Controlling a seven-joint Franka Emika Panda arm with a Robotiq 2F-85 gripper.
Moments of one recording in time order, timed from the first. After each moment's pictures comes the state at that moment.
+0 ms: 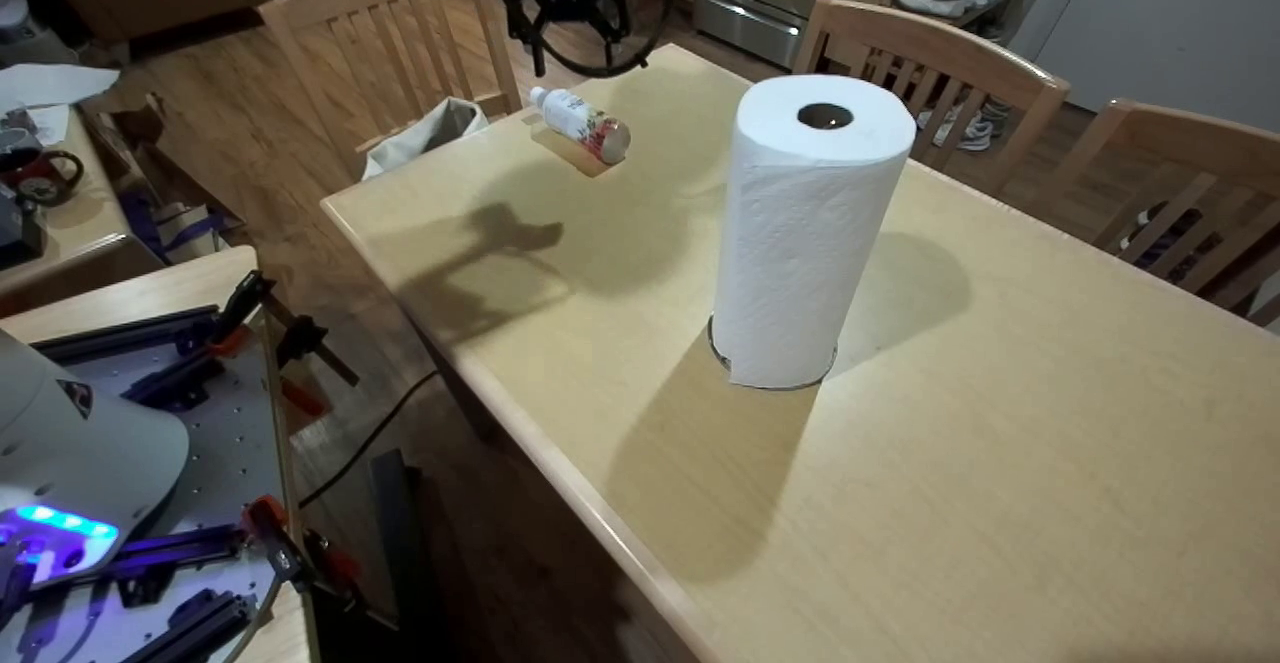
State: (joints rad) arm 0.22 0.50 0.18 -1.64 -0.29 1.96 -0.39
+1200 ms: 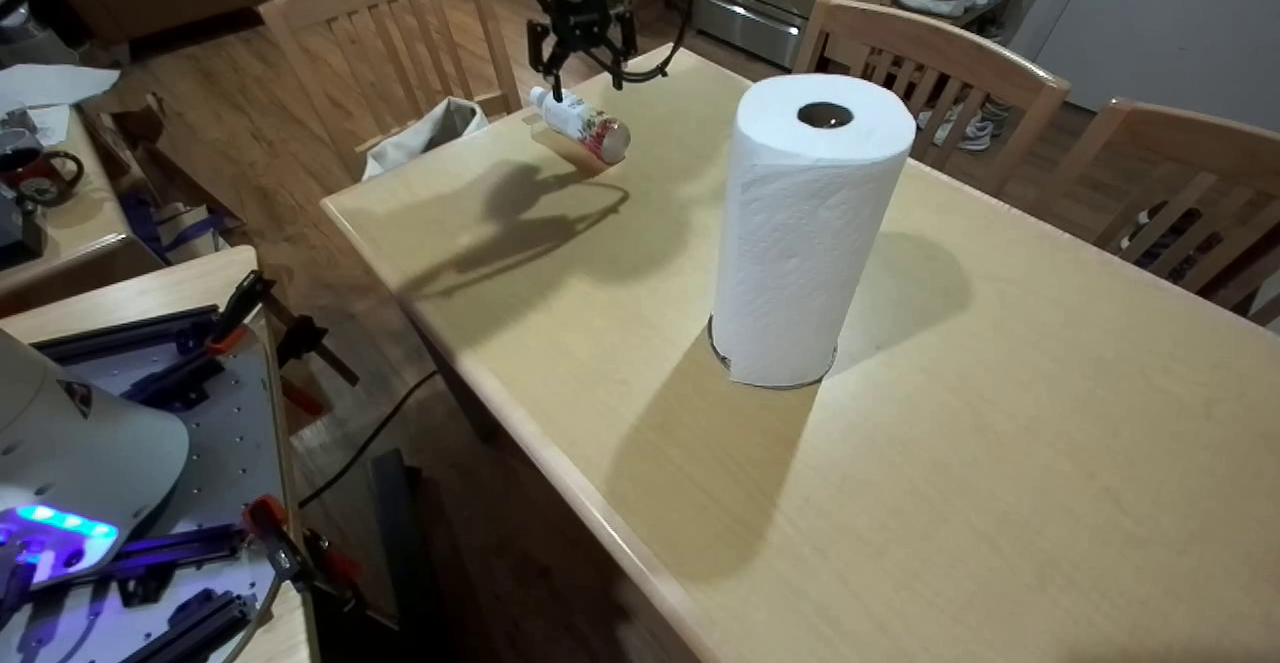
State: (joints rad) arm 0.22 0.69 0.23 -1.50 -0.31 2.05 -0.95
